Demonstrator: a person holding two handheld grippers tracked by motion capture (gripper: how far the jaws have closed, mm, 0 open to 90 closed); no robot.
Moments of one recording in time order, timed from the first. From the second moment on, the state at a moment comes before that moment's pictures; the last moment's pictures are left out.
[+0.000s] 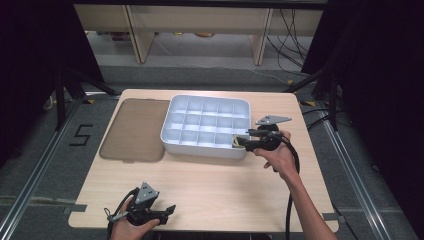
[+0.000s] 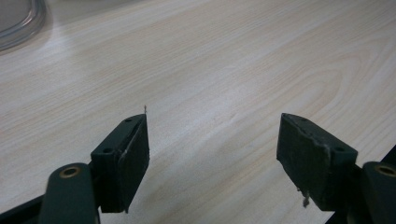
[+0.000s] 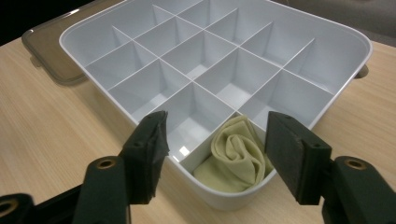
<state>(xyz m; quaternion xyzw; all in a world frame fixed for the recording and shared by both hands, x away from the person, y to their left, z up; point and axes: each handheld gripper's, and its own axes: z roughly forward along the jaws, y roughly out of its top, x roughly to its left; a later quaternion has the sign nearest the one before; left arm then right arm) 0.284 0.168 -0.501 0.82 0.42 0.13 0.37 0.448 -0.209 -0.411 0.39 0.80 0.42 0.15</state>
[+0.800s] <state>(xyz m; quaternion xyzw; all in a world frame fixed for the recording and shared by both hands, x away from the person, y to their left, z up) 0.284 0.168 -0.502 0.82 0.41 0.14 0.37 0.414 -0.218 -0.421 0.38 0.80 0.43 0.17</state>
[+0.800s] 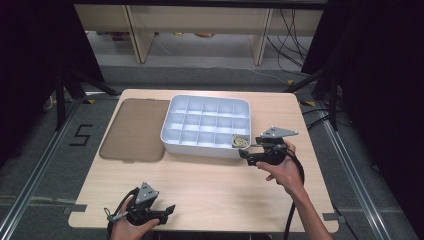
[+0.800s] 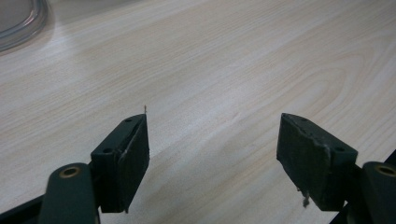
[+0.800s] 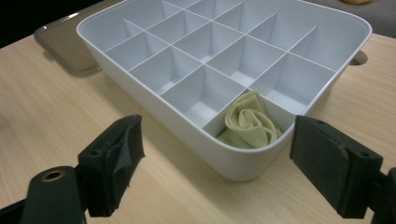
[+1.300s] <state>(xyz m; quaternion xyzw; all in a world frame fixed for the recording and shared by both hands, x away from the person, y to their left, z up) 0.284 0.168 -0.502 0.81 0.42 0.14 0.38 0.398 -0.217 -0.422 0.38 0.80 0.44 0.17</state>
